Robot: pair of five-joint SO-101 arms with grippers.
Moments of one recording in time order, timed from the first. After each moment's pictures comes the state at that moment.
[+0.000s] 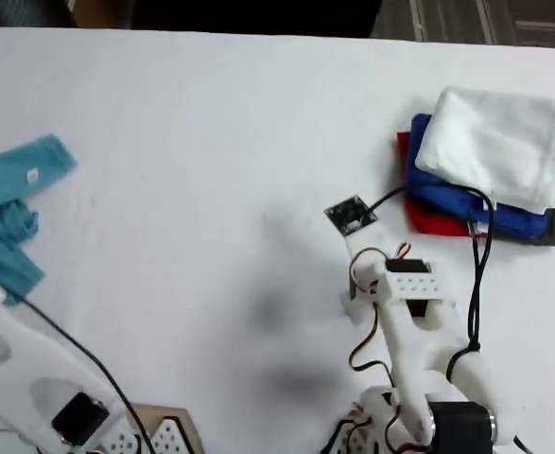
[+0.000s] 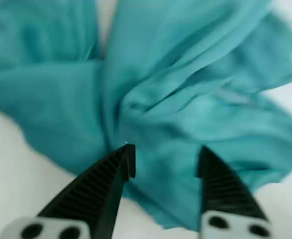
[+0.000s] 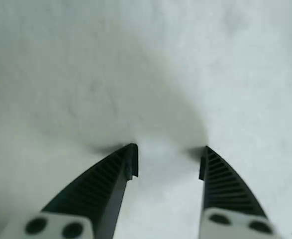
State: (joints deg) left arm -60.5 47.9 -56.3 90.9 -57.2; right arm -4.6 -20.2 63.1 48.2 28.7
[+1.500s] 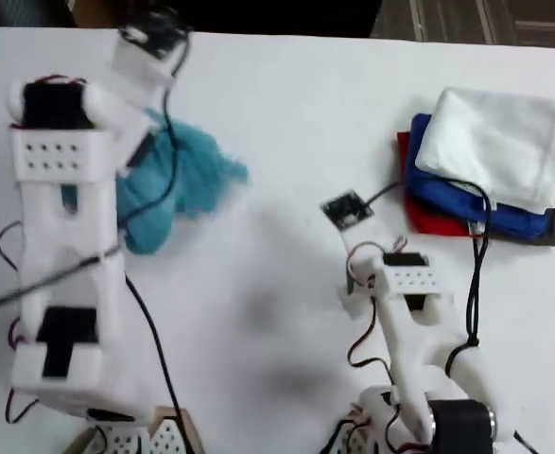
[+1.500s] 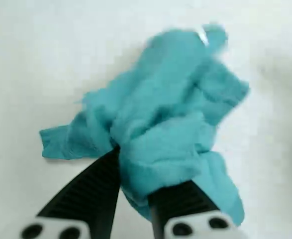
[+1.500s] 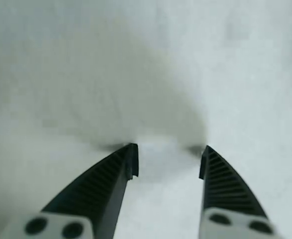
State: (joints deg) left arm -5.5 1.4 -32.0 101.4 -29.4; right arm -6.8 -21.3 58.1 52.4 28.8
